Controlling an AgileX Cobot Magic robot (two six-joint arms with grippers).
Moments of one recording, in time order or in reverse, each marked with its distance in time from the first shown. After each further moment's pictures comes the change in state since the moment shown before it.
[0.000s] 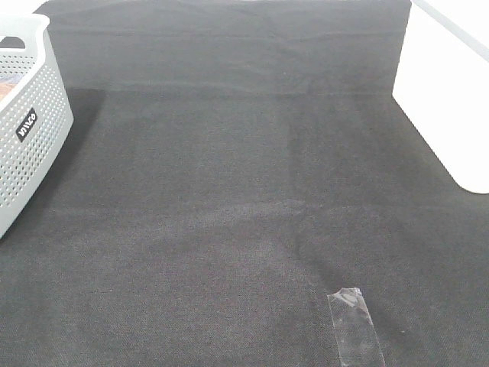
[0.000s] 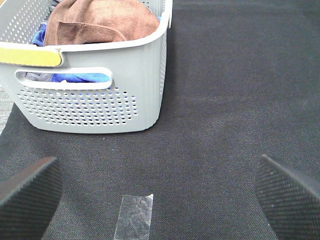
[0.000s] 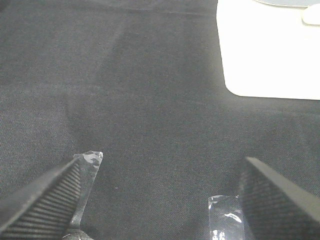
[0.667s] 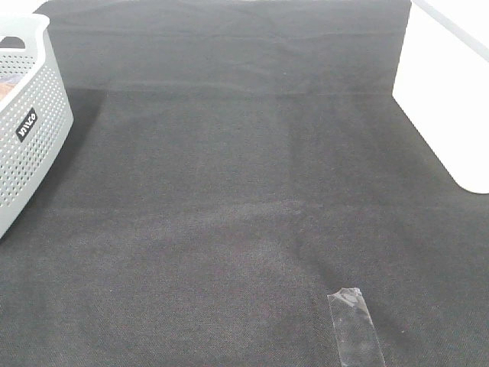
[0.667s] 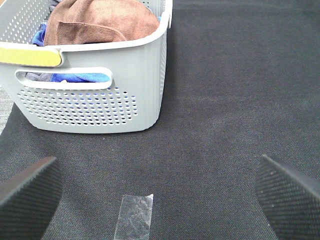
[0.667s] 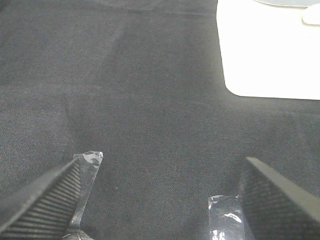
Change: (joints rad) left arm 0.000 0.000 0.000 0.000 0.000 0.000; right arm 0.000 0.000 0.000 0.000 0.000 0.000
